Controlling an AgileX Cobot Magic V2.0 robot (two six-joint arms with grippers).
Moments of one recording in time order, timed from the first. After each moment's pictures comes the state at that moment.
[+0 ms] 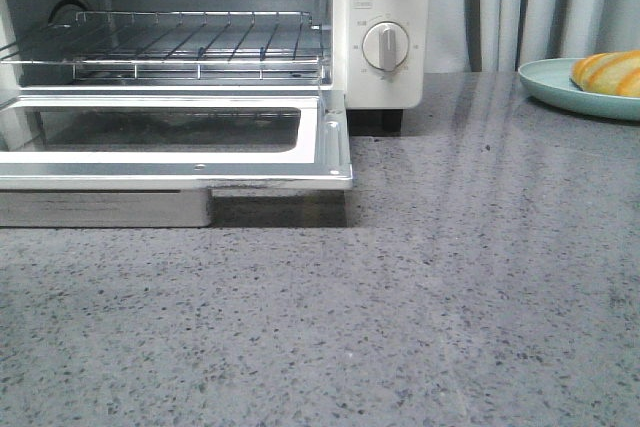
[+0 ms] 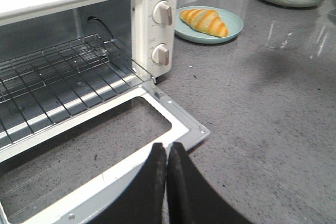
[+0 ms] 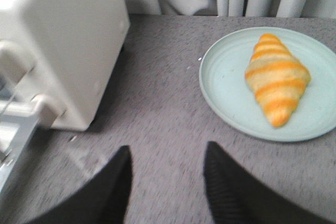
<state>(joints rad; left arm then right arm) -0.47 0.49 -0.75 -0.41 0.71 0.46 0.12 0.98 -0.97 0.10 0.56 -0.05</state>
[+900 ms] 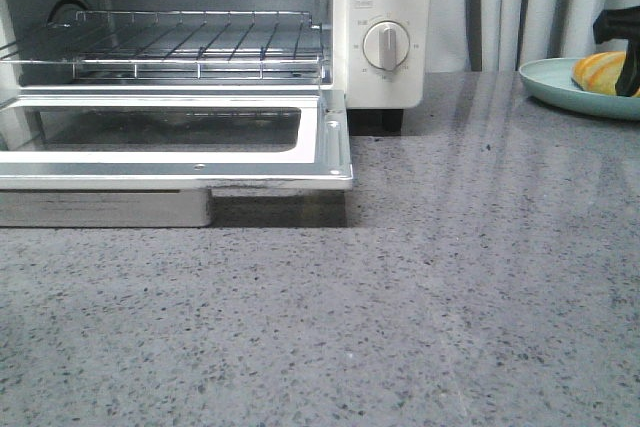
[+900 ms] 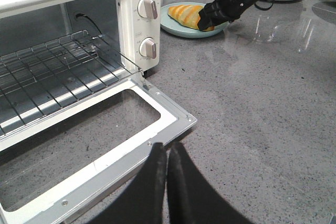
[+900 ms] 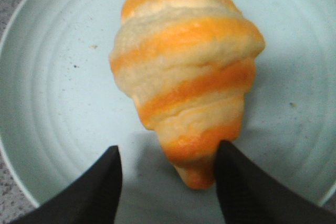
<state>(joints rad) -0.47 0.43 -0.75 -0.41 0.78 0.46 -0.10 1.70 -1.15 0.10 0.32 -0.05</state>
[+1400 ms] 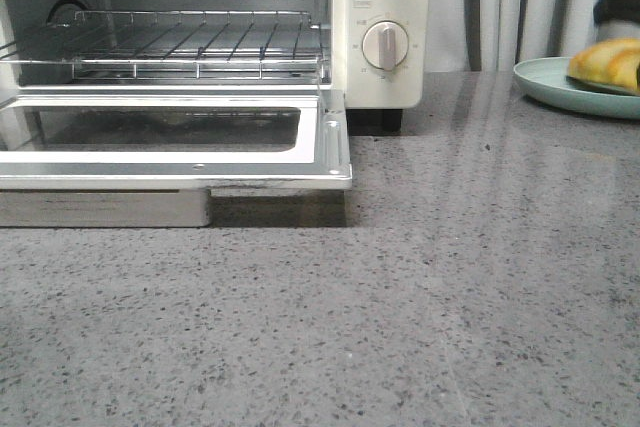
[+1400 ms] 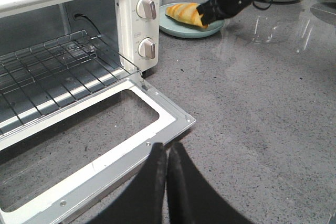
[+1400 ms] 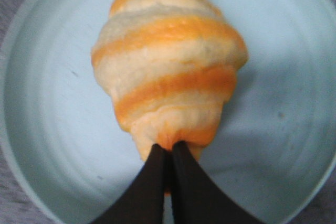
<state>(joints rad) -0.47 0.43 -0.75 -0.42 0.78 0.46 -0.10 1.65 -1.16 0.14 0.28 -0.04</state>
